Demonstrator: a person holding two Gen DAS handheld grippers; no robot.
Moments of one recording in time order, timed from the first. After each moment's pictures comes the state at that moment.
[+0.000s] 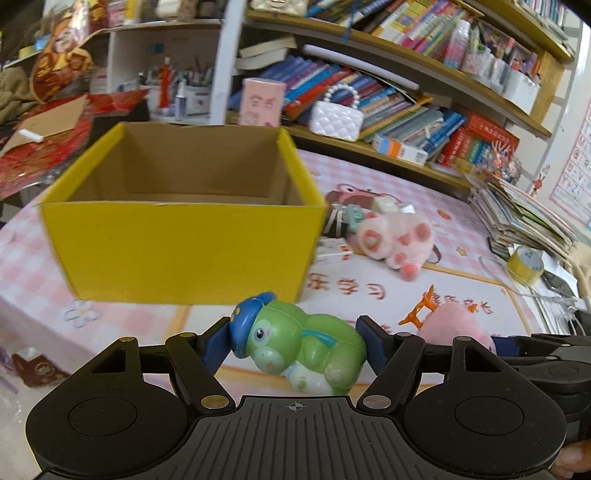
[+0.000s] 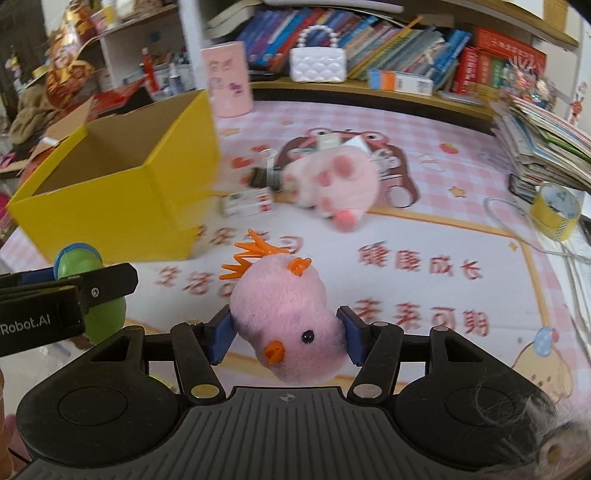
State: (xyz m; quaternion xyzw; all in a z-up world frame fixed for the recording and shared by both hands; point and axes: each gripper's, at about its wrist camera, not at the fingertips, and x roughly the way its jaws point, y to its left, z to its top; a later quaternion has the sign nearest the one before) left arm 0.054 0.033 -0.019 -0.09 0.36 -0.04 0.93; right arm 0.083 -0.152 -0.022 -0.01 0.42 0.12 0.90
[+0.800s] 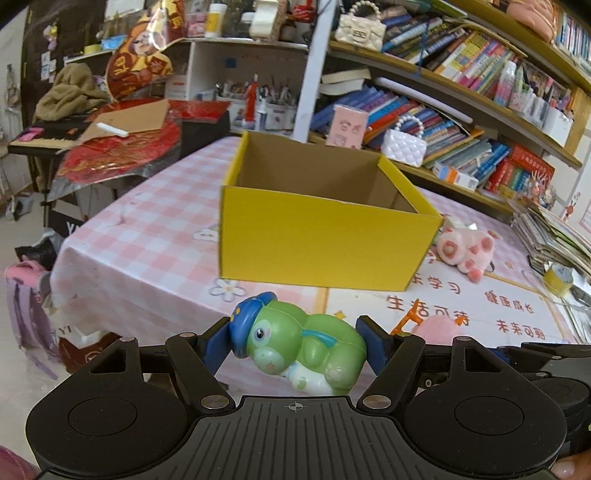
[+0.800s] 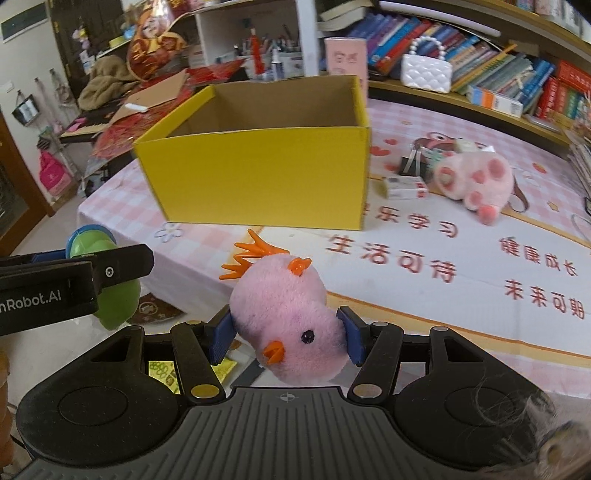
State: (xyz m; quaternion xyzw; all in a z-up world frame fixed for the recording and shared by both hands) left arm -0.019 0.140 -0.010 -0.10 0.33 0.02 0.94; right arm 0.023 -0.032 -0.024 -0.03 0.40 0.22 0.89
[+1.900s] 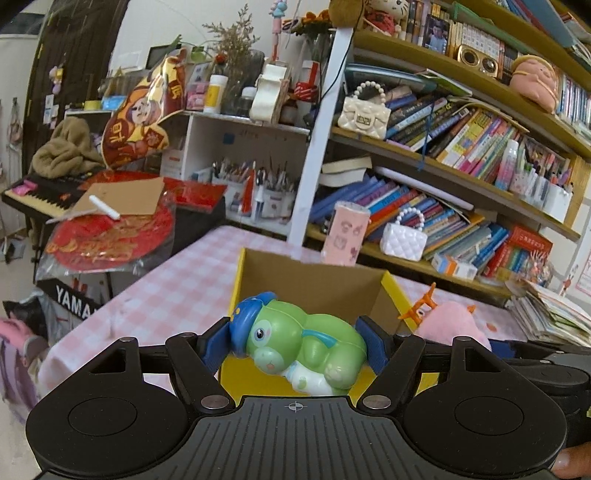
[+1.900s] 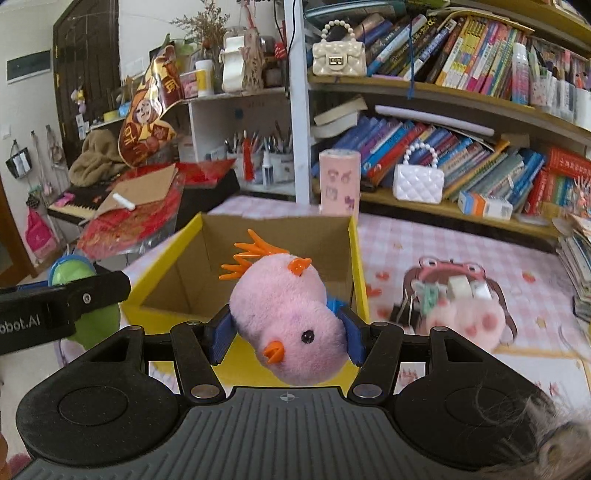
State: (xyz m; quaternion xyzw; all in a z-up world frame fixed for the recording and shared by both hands) left arm 0.051 0.167 0.047 -0.11 0.22 0.02 0.97; right arm 0.100 -0.007 0.049 -0.02 0.27 0.19 0.94
